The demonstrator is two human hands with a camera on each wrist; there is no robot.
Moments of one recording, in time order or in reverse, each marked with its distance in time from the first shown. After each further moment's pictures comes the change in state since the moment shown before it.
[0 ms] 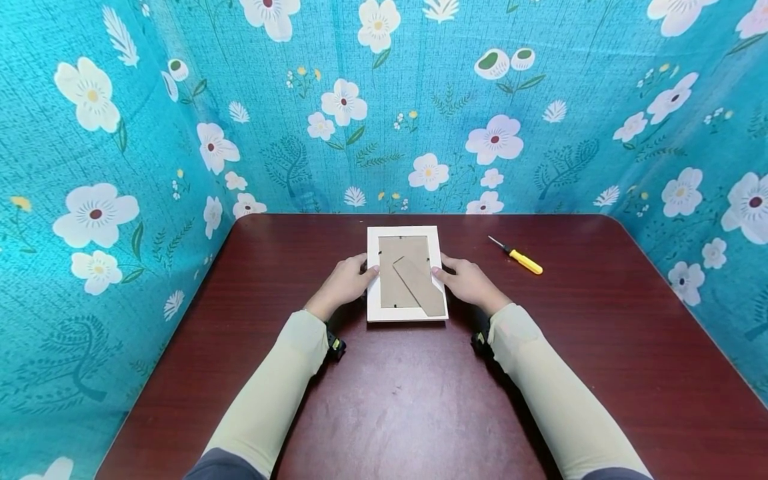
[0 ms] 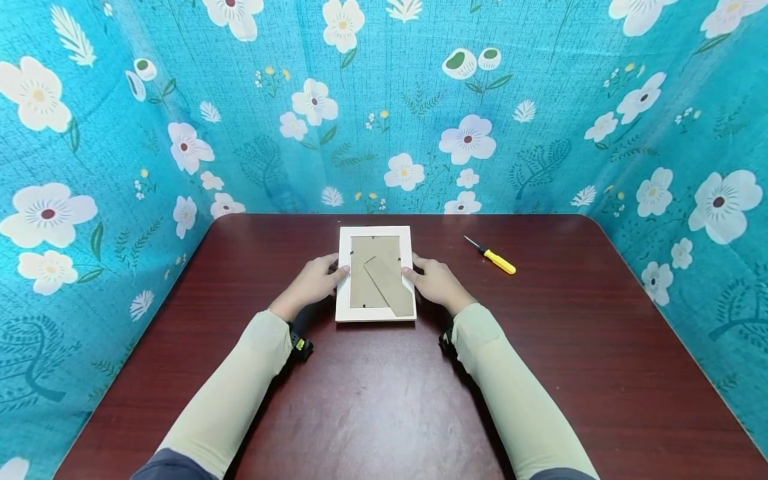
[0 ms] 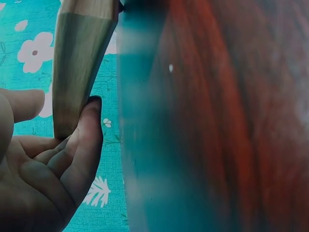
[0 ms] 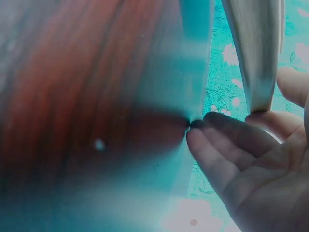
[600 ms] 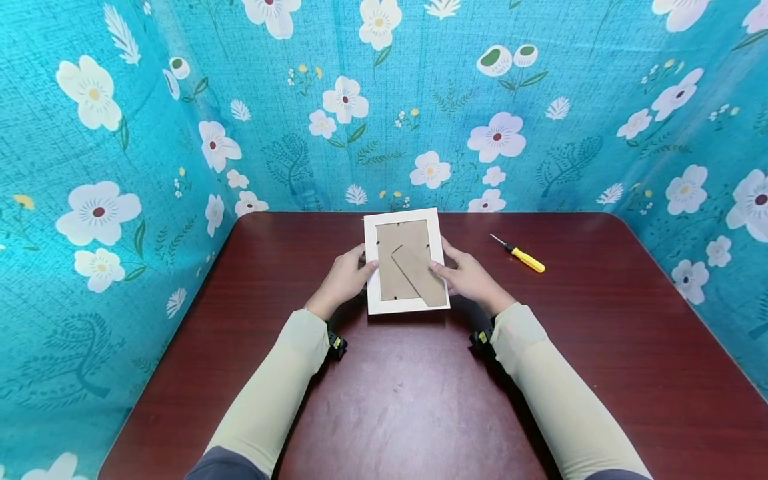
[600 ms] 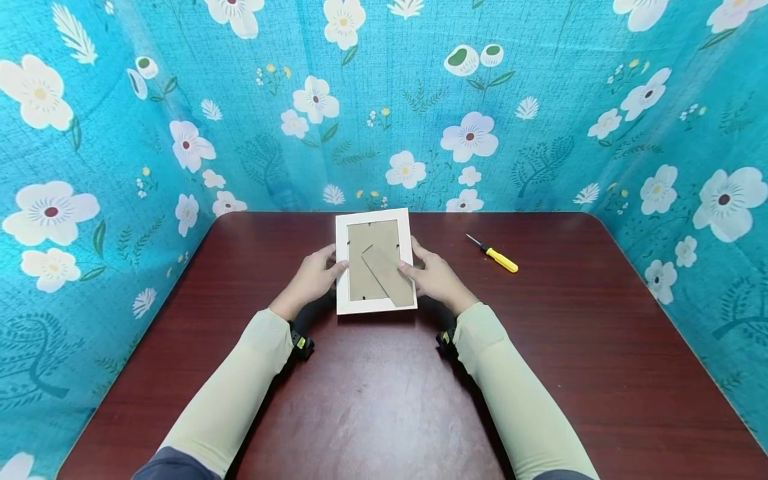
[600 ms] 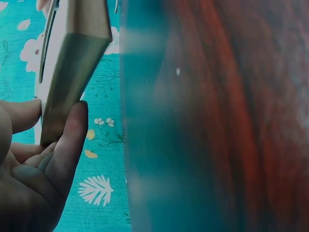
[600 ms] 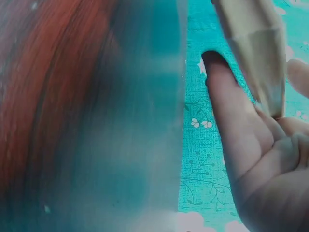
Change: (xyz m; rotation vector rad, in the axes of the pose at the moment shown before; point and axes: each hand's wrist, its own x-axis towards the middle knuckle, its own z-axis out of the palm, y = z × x) left_hand -0.001 -0.002 -0.002 -0.098 0.101 0.024; right_hand -0.007 -0.017 -0.004 0.464 -0.058 0.020
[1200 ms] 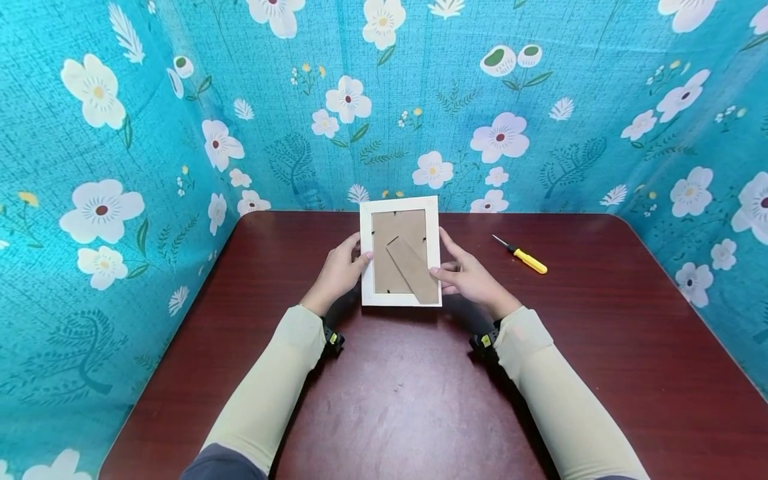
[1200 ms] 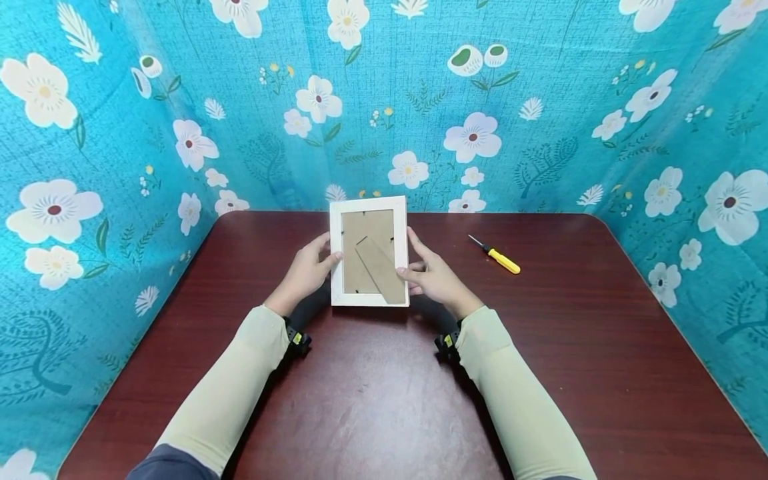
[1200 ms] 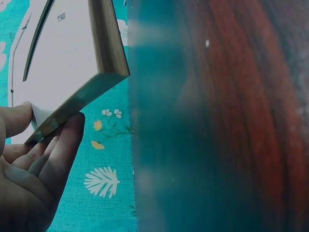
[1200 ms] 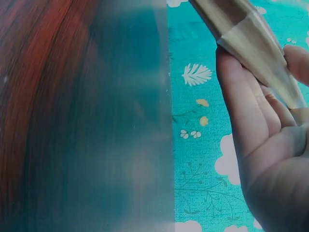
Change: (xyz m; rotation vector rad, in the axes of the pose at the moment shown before) left_hand 0.003 0.002 -0.015 -0.030 0.091 0.028; right_hand -0.008 -0.009 -0.001 0.244 -0.105 -0.064
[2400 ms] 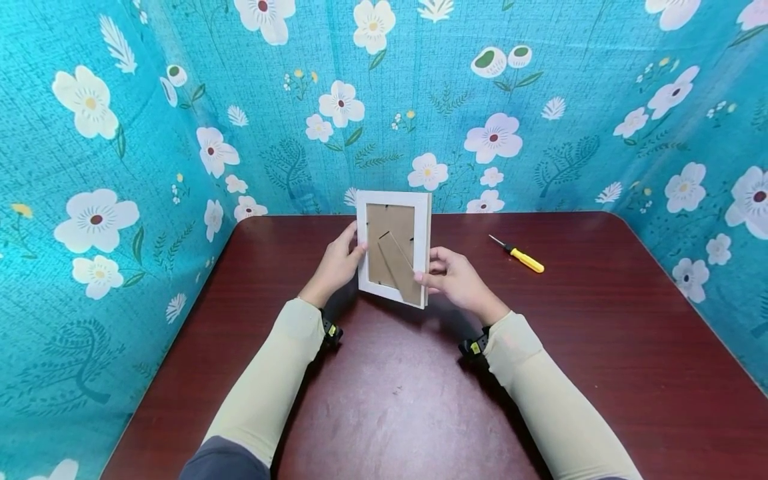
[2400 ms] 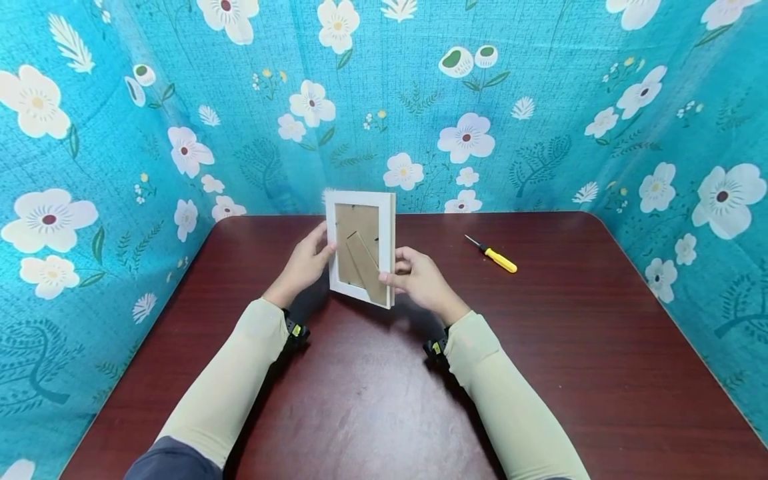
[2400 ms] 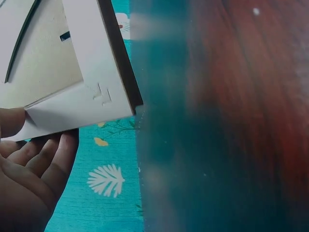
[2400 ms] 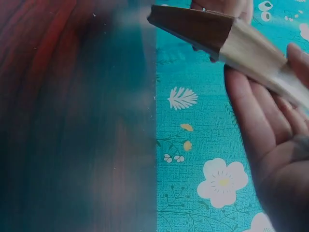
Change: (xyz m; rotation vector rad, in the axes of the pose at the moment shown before) left_hand 0.015 0.006 -0.006 -0.005 0.020 0.094; right_hand -0.007 -0.015 0.025 -0.012 0.054 -0.120
